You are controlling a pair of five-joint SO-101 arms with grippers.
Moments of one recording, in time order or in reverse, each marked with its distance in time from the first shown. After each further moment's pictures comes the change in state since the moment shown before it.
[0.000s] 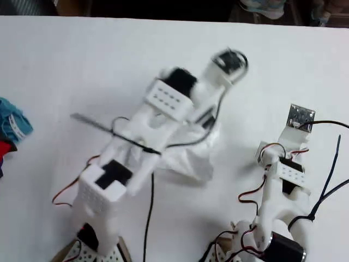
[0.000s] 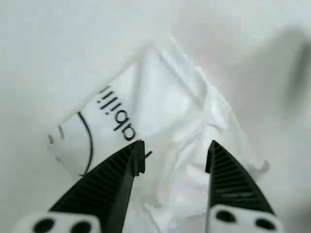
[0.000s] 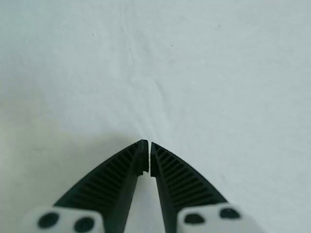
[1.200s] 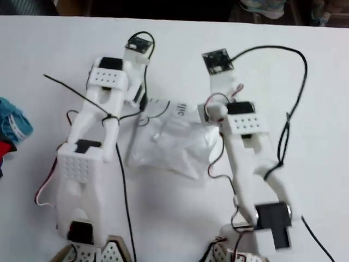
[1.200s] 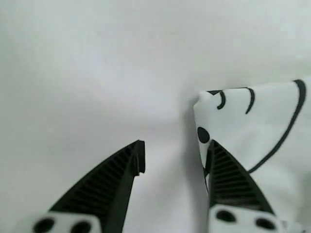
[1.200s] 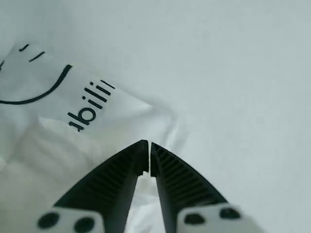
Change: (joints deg) left arm -25.7 15.7 7.1 -11.5 -0.1; right arm -32.7 19.7 -42.3 24.0 5.5
